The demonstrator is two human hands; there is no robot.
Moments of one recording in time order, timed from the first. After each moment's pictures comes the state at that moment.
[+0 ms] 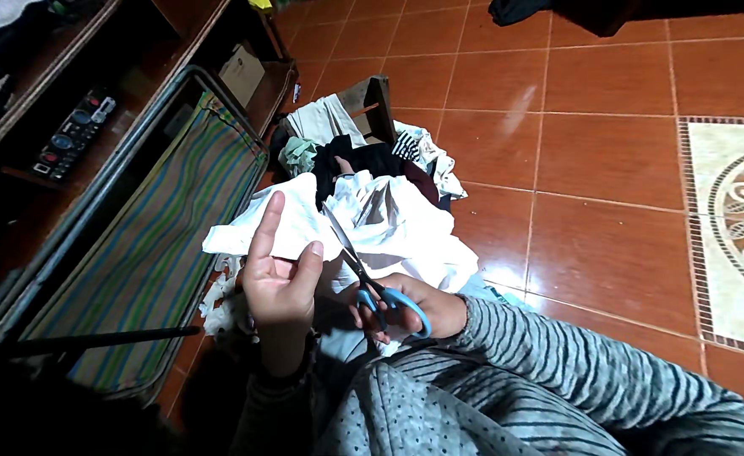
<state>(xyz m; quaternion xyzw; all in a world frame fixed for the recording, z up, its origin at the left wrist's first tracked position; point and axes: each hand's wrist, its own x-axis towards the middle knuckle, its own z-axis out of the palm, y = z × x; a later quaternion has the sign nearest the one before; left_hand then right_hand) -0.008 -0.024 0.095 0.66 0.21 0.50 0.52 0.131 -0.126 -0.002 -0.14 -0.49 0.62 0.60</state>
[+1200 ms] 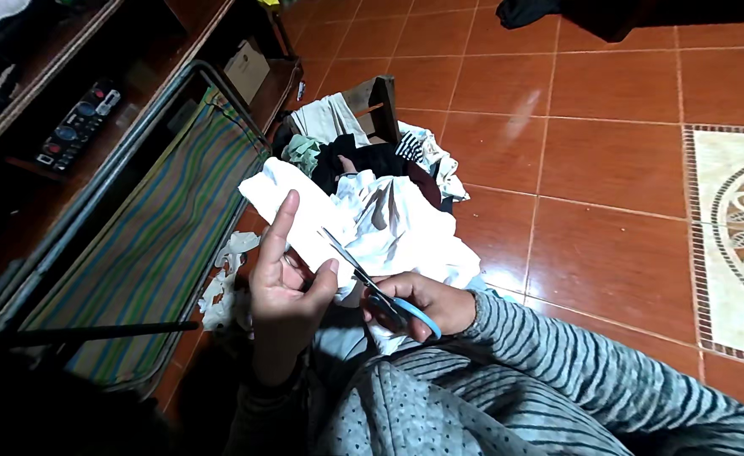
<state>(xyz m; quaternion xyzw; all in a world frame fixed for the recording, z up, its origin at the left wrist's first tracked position) -0.019 -0.028 0.103 0.72 0.18 0.44 0.52 0.149 -0.129 -0.007 -0.20 -0.56 0.57 0.56</state>
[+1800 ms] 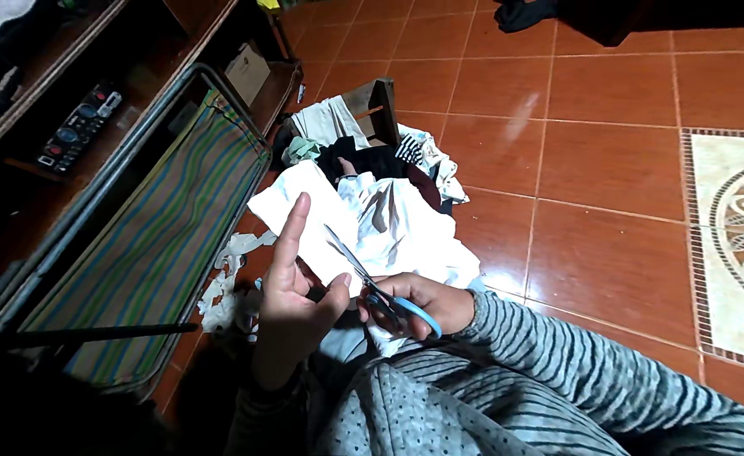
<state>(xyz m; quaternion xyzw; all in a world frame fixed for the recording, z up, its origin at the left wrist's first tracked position) -0.022 -0.030 0.100 0.74 0.17 0.39 0.53 0.150 -0.126 -0.004 -0.17 -0.56 0.59 0.56</state>
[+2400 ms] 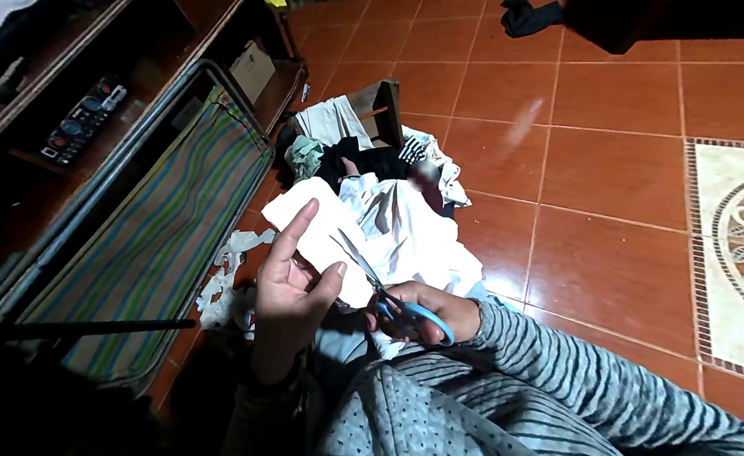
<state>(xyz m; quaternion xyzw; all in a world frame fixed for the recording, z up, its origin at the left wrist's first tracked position) -0.024 -0.024 0.099 0.71 0.18 0.41 0.54 0.149 -0.133 -0.011 -0.16 -0.56 0.60 0.55</state>
